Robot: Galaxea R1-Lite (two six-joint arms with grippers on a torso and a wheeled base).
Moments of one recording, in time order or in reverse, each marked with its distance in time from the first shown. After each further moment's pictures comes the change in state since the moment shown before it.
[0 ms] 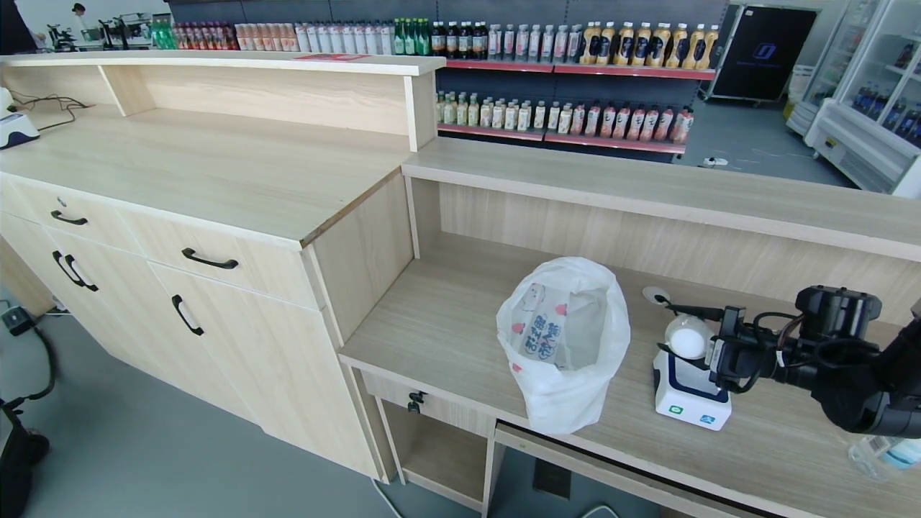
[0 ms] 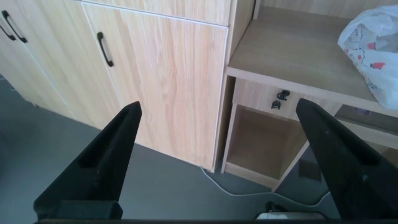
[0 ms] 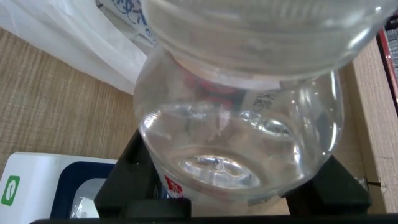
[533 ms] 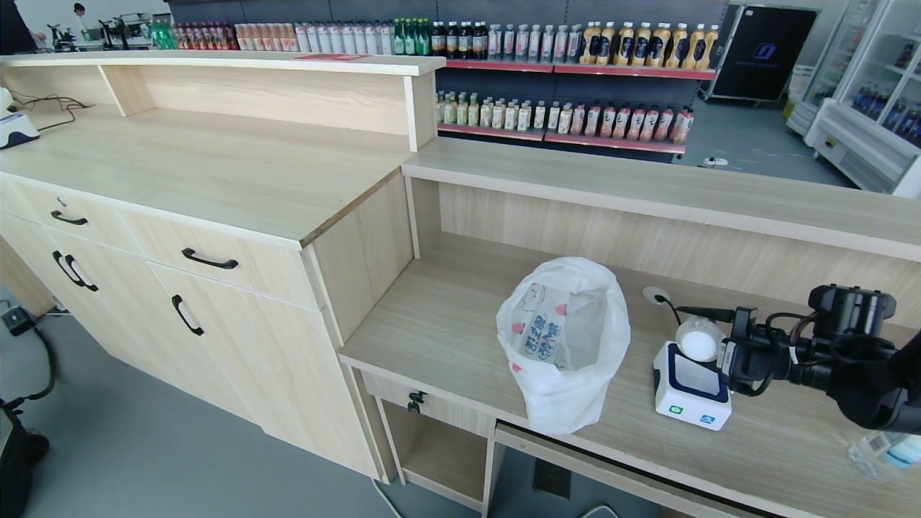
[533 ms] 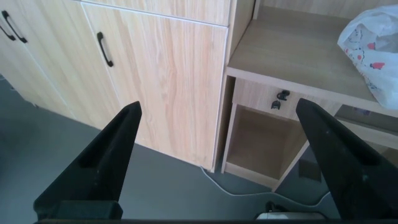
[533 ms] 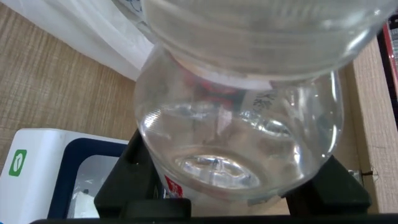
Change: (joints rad) left arm 0.000 0.000 0.000 0.000 0.000 0.000; right arm -0.030 -0.035 -0.002 0.084 0.010 -0.059
